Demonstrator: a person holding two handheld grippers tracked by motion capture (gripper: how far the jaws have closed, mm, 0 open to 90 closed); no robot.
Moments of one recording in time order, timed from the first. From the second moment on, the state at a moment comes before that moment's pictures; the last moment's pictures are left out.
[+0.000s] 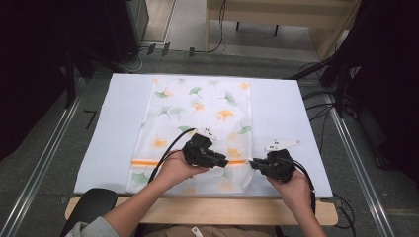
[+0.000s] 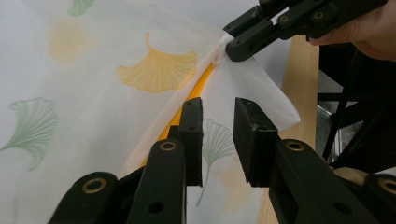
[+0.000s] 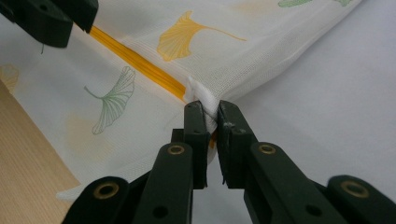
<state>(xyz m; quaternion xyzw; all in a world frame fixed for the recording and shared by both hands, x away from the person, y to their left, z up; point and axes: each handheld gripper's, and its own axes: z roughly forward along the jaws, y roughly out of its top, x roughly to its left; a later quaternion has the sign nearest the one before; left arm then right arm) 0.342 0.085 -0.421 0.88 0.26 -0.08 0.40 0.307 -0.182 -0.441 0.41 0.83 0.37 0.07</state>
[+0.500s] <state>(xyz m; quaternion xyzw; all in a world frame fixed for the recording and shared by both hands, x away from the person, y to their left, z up) 0.355 0.053 -0.420 0.88 0.26 -0.07 0.39 0.308 -0.181 -0.441 0.41 0.83 0.36 0.07</state>
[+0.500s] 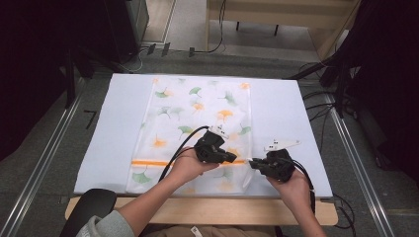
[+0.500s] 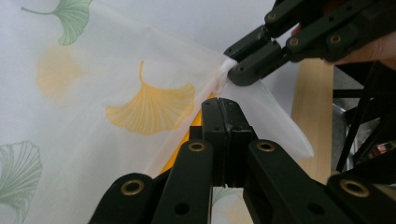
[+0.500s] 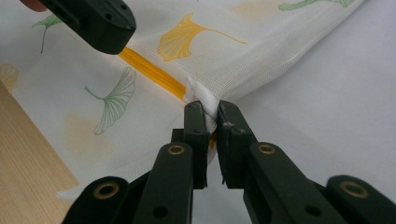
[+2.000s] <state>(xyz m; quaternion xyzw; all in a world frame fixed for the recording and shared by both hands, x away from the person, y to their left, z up) 0.352 0.028 -0.434 0.90 0.24 -0.06 0.36 0.307 -0.180 -0.438 0.41 0.83 0.37 0.07</state>
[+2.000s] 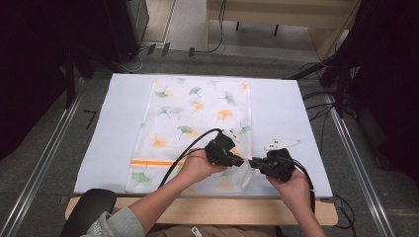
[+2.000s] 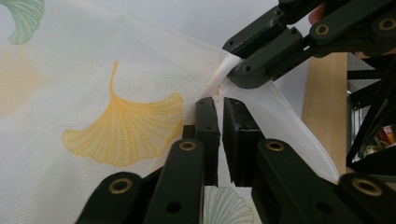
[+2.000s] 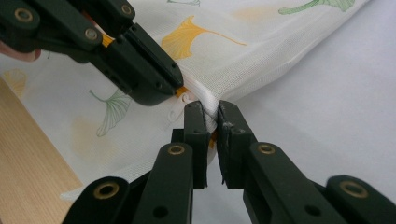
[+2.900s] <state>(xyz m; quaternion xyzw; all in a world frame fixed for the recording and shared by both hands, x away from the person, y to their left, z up) 0.351 0.028 -0.452 0.88 0.26 -0.08 0.38 0.305 -0.177 -0.434 0.40 0.83 0.39 0.05</state>
